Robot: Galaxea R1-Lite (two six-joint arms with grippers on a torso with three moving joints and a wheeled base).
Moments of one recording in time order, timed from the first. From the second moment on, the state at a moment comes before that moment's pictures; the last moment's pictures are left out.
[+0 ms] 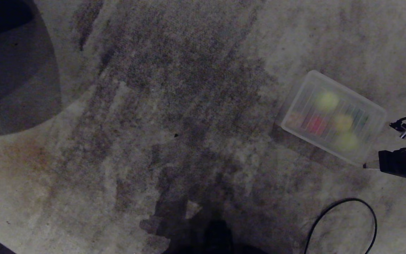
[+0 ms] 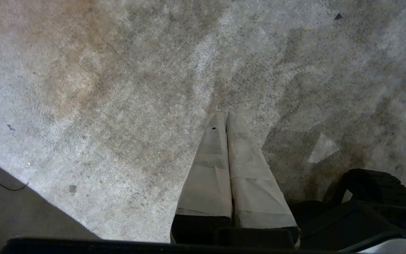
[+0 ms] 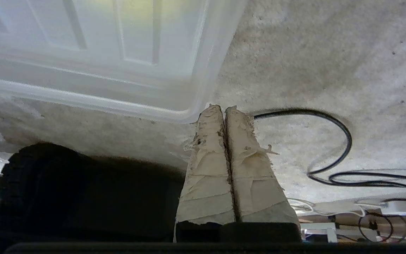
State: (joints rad) left arm -0.01 0.00 0.00 0.00 0.06 -0.10; right arm -0.43 1.80 -0.97 0.04 0.44 -0.13
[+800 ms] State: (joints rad) left arm -0.01 0.00 0.00 0.00 0.06 -0.10; right arm -0.42 1.72 -0.92 0.06 0.47 -0.11
